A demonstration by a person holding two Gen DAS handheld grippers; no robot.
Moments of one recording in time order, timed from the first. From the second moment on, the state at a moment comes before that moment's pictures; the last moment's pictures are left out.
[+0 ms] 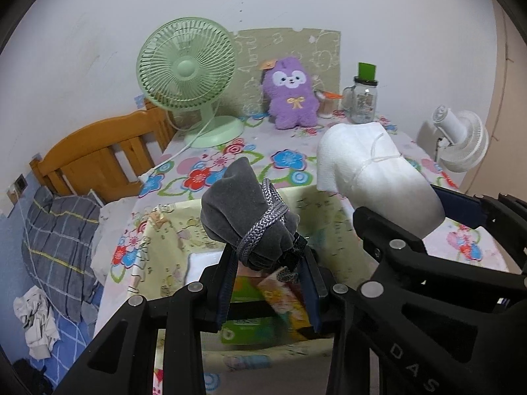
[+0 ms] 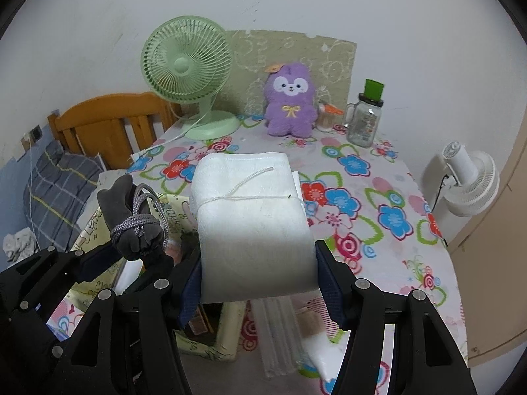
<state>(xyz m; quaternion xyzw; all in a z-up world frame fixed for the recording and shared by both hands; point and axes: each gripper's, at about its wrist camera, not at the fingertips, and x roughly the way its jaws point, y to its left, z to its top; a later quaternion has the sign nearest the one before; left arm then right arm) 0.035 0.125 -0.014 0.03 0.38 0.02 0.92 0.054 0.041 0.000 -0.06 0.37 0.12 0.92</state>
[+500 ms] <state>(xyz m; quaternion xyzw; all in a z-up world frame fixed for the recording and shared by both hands) 0.053 0.163 -0.047 0.01 0.43 0.04 0.90 0.068 0.079 -0.025 -0.08 0.39 0.14 0.91</state>
